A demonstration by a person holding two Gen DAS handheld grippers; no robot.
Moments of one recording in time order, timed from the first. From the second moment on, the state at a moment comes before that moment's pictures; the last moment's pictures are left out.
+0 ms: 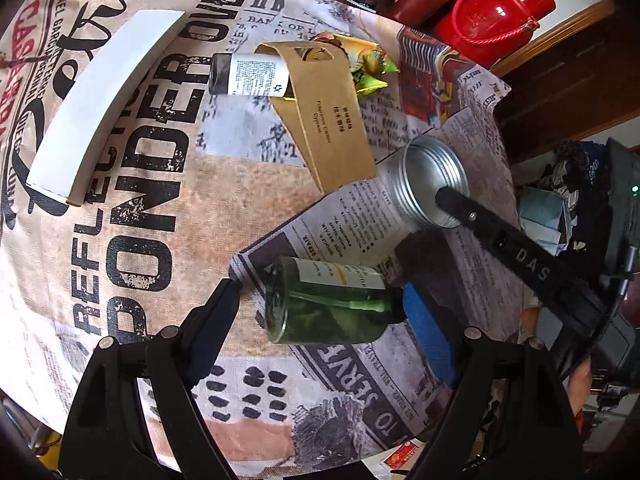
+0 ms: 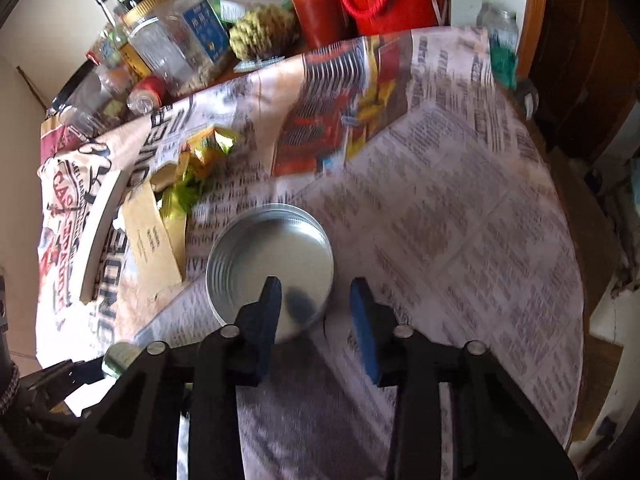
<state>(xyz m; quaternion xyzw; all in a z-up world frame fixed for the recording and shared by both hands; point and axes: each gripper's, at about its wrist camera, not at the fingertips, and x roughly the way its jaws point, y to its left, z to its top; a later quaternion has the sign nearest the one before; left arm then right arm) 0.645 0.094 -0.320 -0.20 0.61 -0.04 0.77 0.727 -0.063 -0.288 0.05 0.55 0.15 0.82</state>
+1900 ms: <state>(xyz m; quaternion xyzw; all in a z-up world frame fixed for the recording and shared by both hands) 0.398 0.012 -0.029 -0.12 0.28 0.04 0.95 0.475 -0.160 -0.058 0.01 0.29 0.23 0.93</state>
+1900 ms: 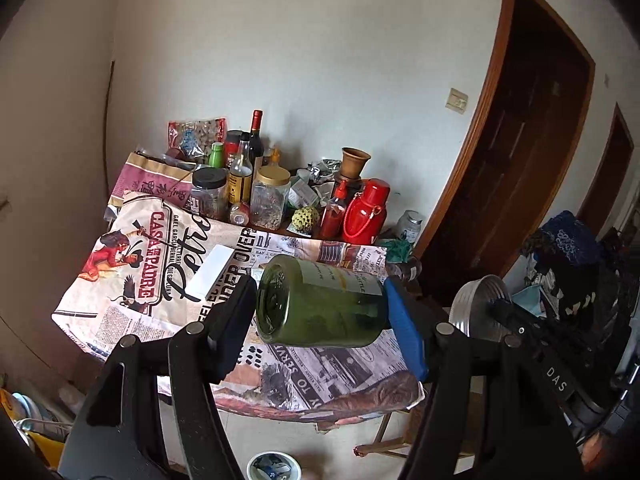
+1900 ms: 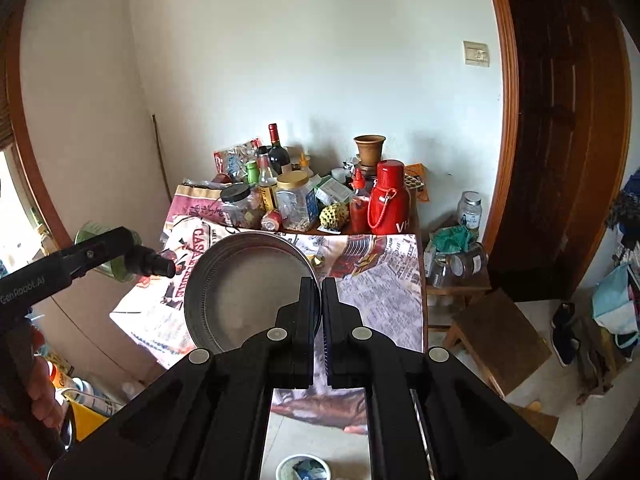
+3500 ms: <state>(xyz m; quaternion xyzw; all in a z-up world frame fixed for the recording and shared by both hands) 0.243 0.051 -0.285 -0.11 0.49 0.01 0.87 0.316 -0.126 -0.290 -0.02 0.50 0.15 0.85</state>
